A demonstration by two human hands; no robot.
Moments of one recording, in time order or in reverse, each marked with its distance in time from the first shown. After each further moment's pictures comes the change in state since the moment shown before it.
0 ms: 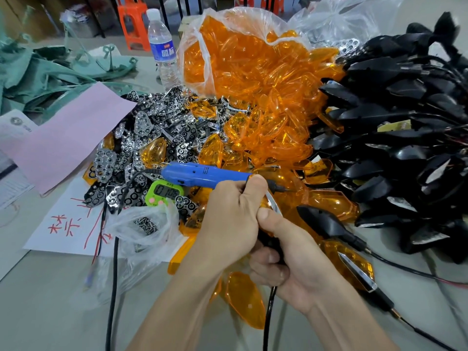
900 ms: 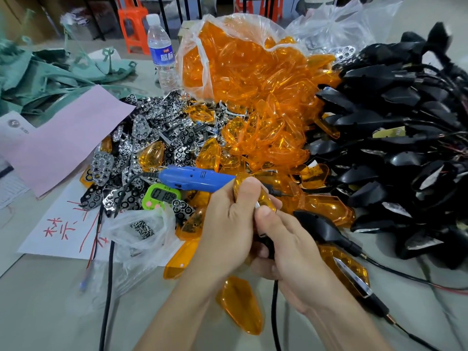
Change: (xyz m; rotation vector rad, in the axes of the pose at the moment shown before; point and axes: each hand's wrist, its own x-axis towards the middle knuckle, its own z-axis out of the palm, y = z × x) left_hand -0.007 -0.004 0.008 -0.282 0.055 0.051; right_hand -0.007 -0.009 0.015 -0.382 0.065 -0.351
